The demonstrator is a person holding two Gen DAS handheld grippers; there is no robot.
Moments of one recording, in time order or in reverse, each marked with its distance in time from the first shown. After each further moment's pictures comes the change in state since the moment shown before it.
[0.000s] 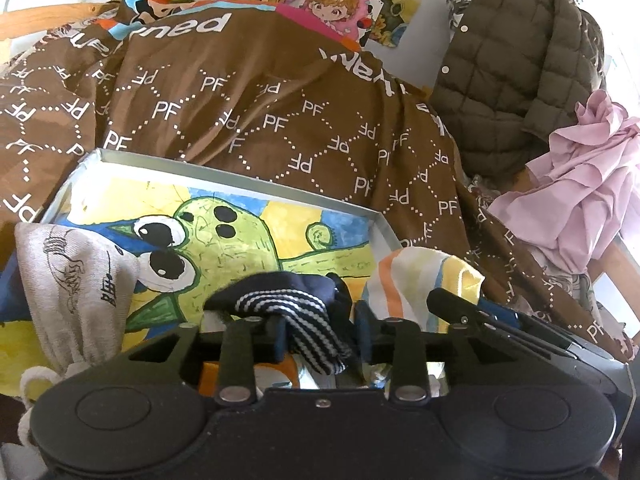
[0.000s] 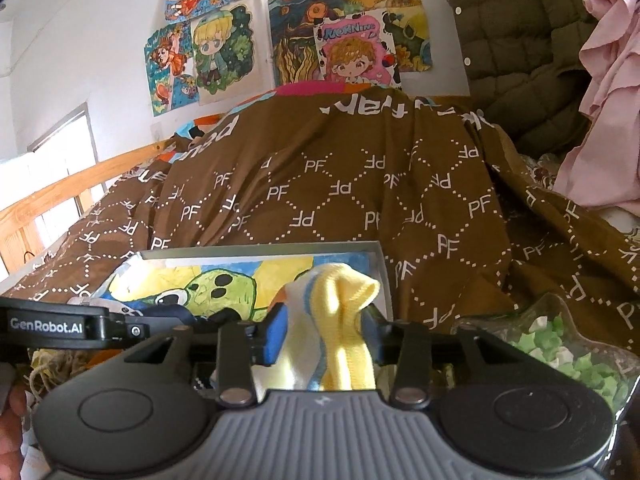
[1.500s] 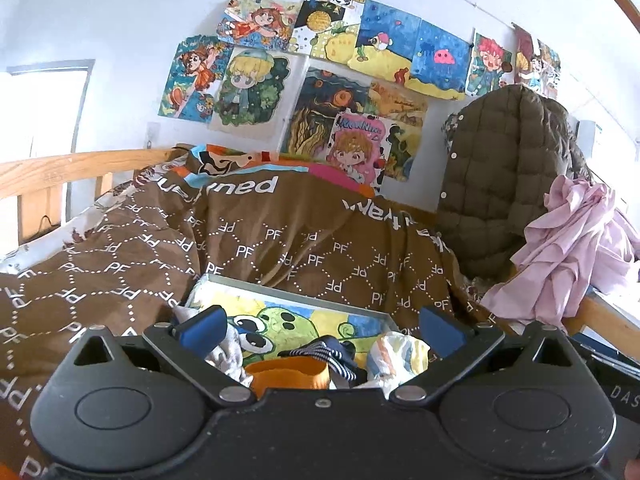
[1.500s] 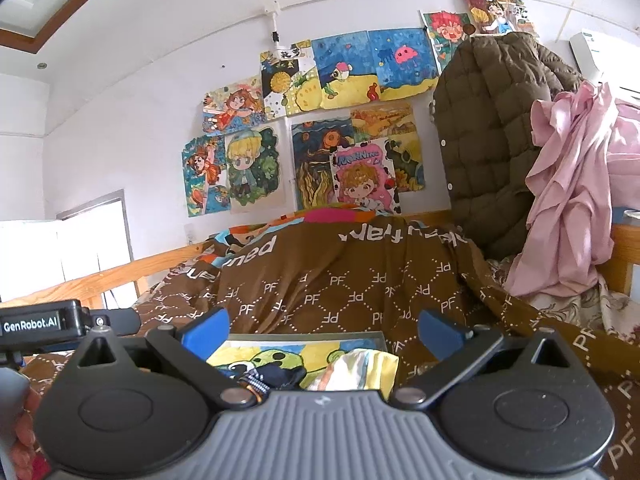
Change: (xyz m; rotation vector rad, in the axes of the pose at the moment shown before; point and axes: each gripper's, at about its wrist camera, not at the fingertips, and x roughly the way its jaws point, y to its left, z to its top) left arm -0.209 -0.043 -0.063 0.067 -0.416 0.155; right arm -0.210 0.039 -0.014 -0.010 -0.328 0.015
